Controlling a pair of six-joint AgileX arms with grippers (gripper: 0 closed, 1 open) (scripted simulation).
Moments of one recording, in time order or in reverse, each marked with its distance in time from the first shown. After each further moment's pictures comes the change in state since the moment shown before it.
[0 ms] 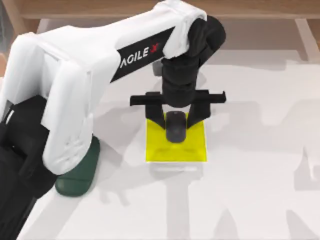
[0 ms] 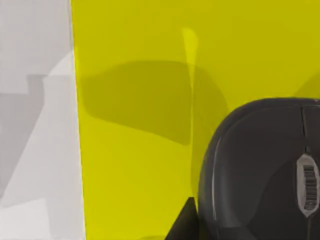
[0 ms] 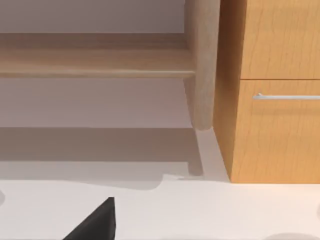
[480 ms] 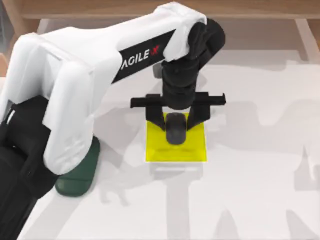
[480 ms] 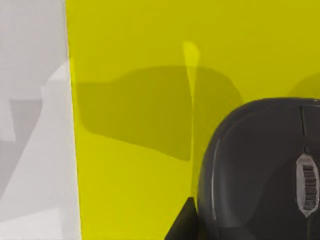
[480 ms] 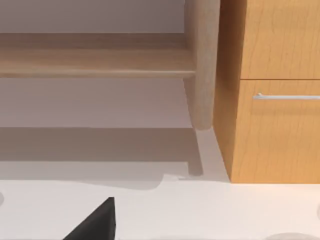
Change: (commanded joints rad) left arm -0.002 0.004 -0.016 0.020 -0.001 -0.001; right arm 0.000 0.000 0.000 0.000 0.000 0.000
